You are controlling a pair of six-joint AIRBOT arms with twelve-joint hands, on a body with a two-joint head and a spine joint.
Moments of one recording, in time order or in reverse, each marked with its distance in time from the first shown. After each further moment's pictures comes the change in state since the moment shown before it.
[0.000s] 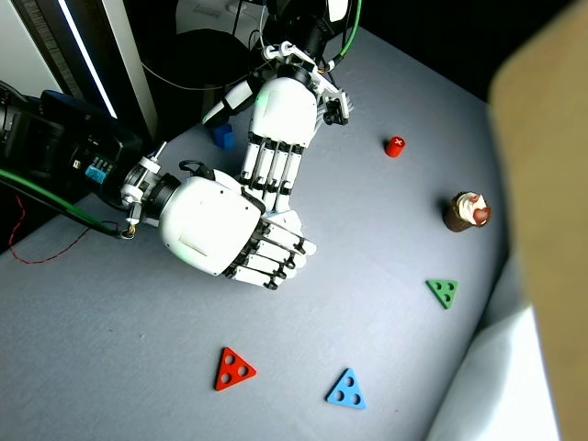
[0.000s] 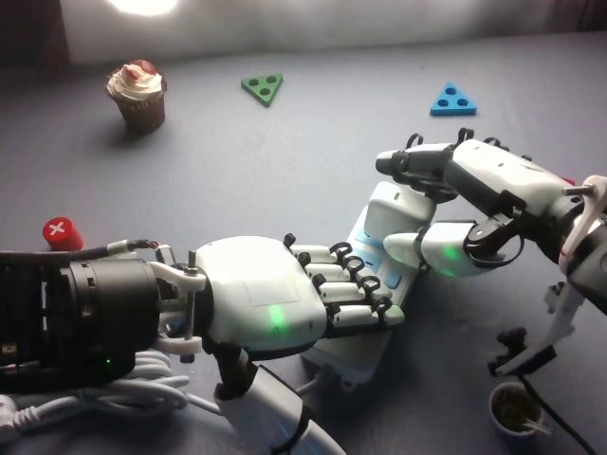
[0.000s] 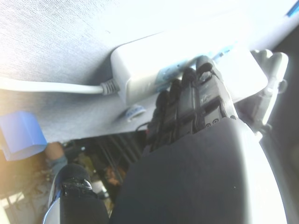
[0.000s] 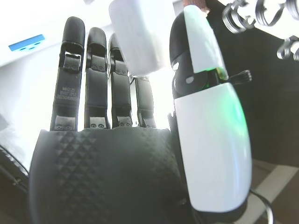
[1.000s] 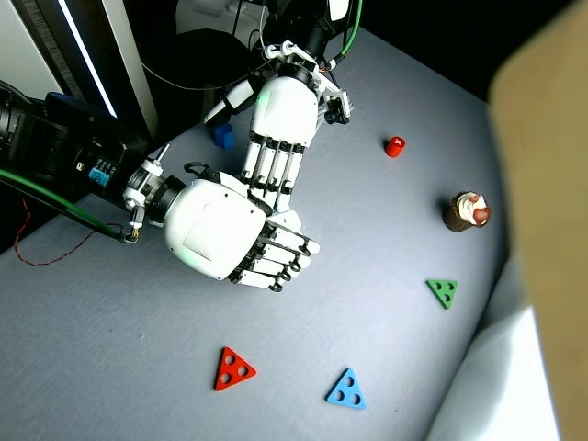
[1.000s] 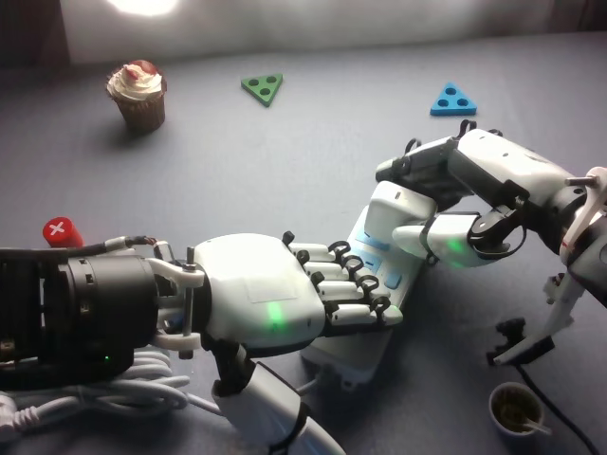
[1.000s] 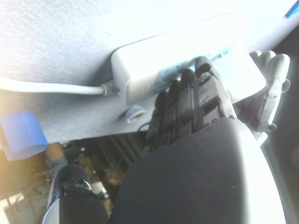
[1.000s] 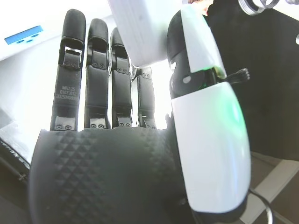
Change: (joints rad) left arm -0.006 0.004 0.000 0.003 0.006 -0.003; right arm 0.003 -0.005 0.016 -0.001 0.015 0.010
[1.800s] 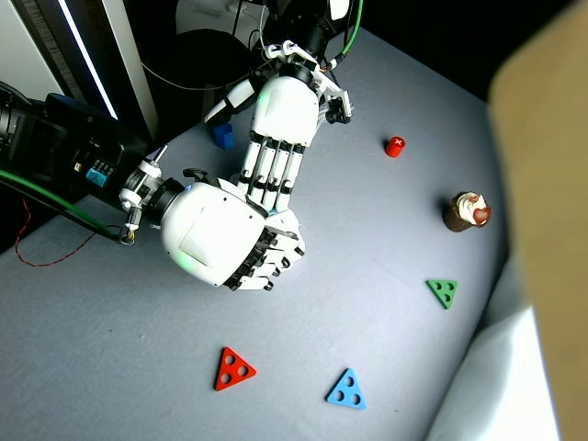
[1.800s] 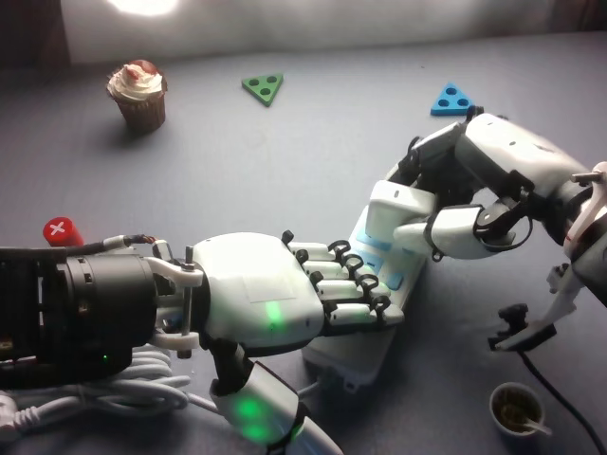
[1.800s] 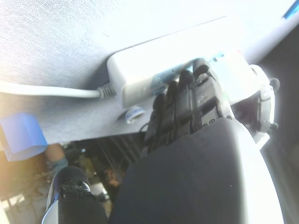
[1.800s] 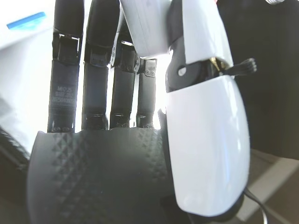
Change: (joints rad) left arm -0.002 0.002 0.000 0.010 0.001 0.000; right arm -0.001 0.002 0.001 -0.083 0.071 0.022
